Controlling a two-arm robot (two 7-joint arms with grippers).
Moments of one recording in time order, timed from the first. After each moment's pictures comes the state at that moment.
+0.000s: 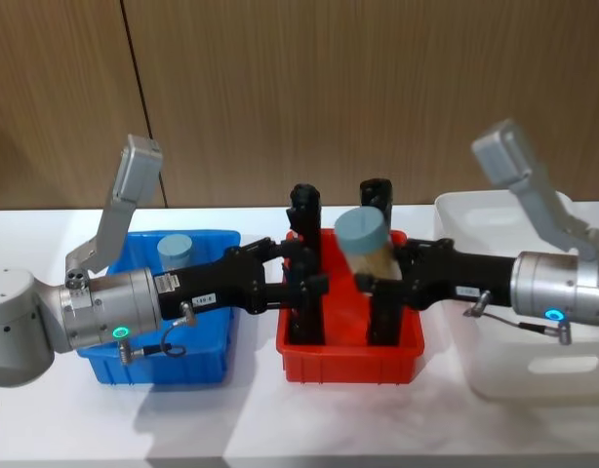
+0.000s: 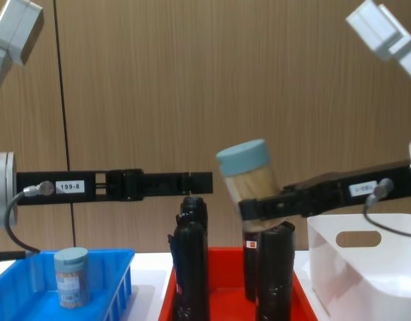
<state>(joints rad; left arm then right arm) -0.42 0.48 0.32 -1.37 -0.61 0.29 -0.97 0.45 0.35 -0.37 -1.47 0.28 0.47 0.79</state>
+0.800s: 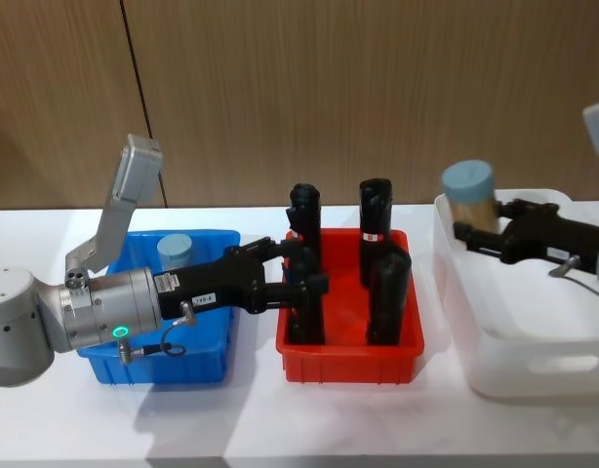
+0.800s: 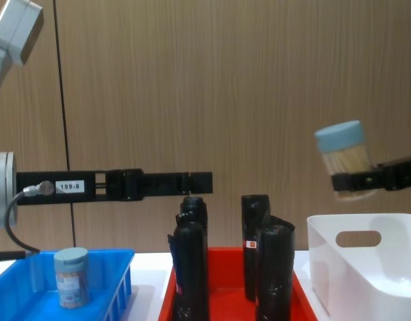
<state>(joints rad) -0.42 0.48 0.32 -1.37 -0.61 0.29 -0.97 0.43 0.45 -0.27 -1.45 0.36 0.42 0.60</state>
